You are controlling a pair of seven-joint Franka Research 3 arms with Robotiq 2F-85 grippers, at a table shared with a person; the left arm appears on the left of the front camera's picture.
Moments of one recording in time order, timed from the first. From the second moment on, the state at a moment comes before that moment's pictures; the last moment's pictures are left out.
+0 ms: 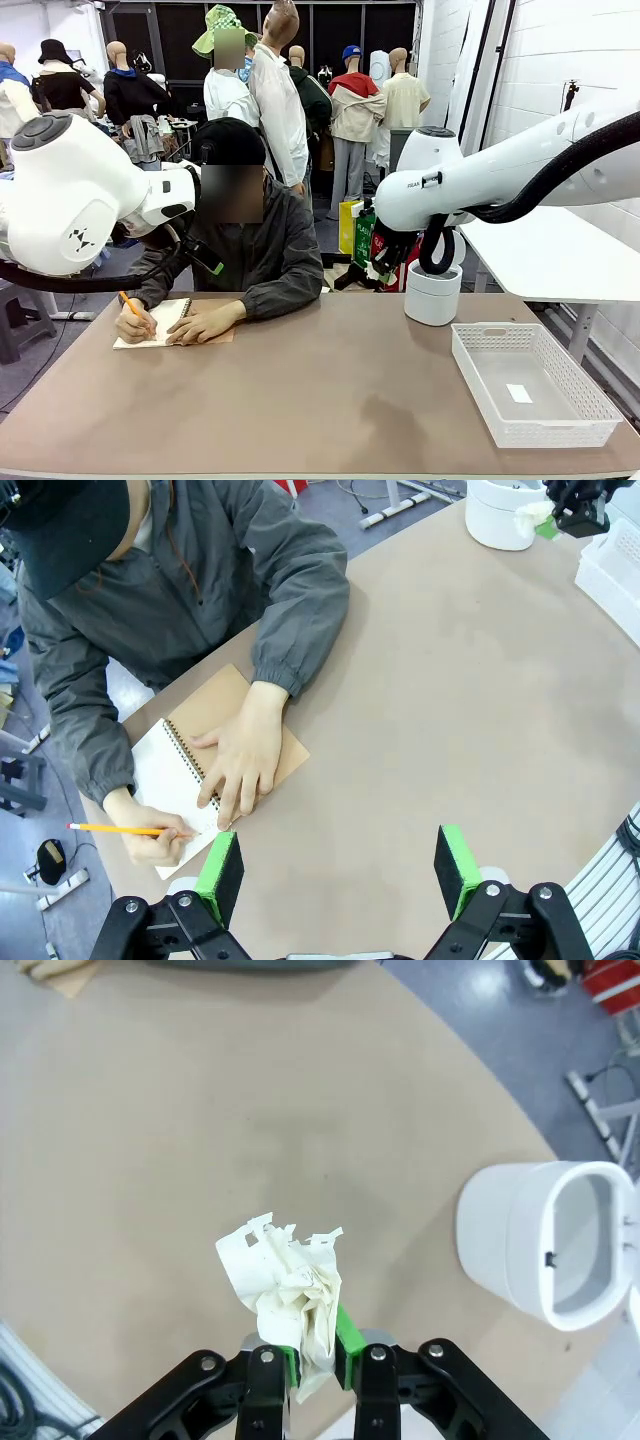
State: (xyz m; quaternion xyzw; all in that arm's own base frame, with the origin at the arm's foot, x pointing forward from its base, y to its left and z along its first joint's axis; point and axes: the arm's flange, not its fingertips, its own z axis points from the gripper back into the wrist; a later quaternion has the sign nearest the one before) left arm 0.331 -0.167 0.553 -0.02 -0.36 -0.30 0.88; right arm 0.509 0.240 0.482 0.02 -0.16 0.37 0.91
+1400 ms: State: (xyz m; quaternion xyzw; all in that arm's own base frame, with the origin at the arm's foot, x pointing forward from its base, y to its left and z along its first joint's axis) left arm 0.331 -0.167 0.553 -0.02 -0.36 -0.30 0.88; right arm 0.586 0.152 0.501 -0.04 -0.20 0.17 0.97
